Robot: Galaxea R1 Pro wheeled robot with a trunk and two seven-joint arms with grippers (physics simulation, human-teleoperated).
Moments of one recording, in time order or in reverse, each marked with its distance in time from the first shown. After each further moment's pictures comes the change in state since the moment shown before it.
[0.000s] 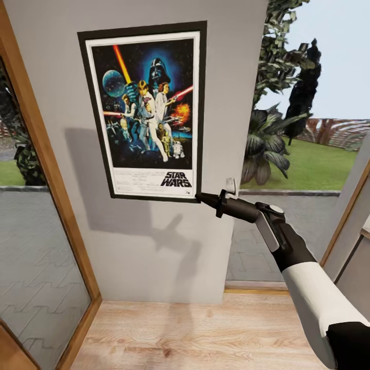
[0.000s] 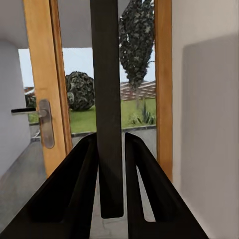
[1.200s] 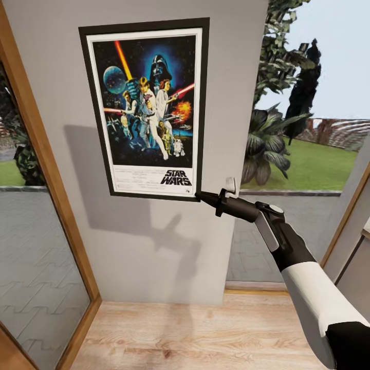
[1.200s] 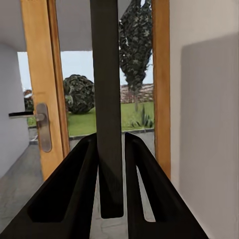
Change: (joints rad) left arm 0.000 0.000 0.002 0.000 0.000 0.000 0.000; right arm -0.001 0.004 -0.001 -0.004 -0.010 -0.005 -0.011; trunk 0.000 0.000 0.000
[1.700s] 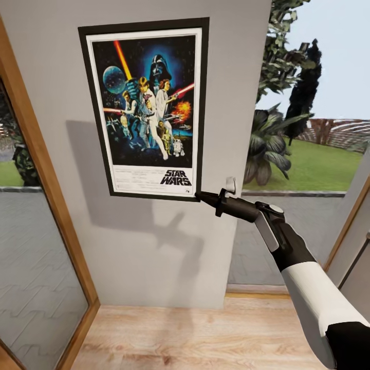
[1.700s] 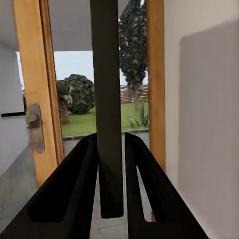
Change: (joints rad) left arm 0.000 0.000 0.001 0.000 0.000 0.000 0.000; right arm 0.000 0.000 0.001 -0.002 -0.001 0.001 0.000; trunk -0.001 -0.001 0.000
